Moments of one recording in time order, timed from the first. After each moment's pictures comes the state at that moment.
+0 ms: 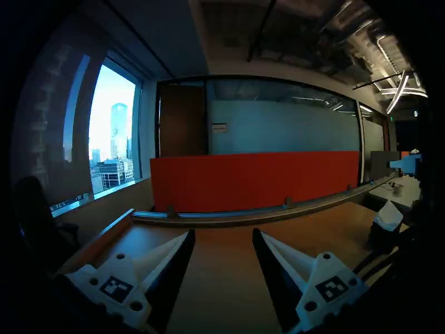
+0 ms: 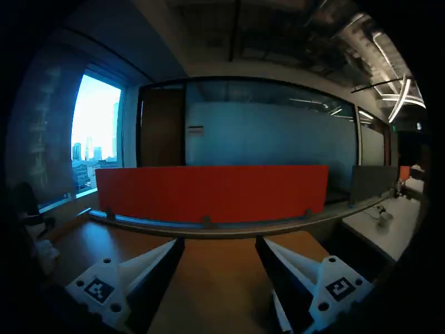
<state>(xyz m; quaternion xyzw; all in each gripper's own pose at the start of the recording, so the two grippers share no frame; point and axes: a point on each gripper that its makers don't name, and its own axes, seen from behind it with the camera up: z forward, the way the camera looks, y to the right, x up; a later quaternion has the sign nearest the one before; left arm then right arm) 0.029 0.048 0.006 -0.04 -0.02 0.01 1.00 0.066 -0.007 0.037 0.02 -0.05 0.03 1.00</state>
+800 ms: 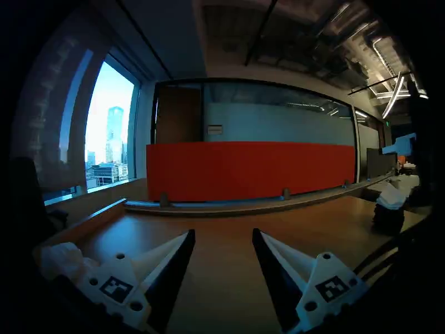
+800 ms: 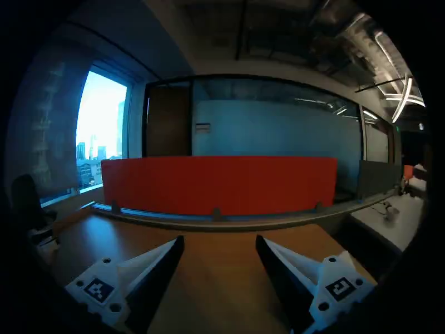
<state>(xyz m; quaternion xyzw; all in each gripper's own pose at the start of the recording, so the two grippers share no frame) -0.066 0.045 0.013 -0.06 0.00 0.00 1.00 0.013 -0.051 0.045 0.04 -0.05 0.02 1.00</state>
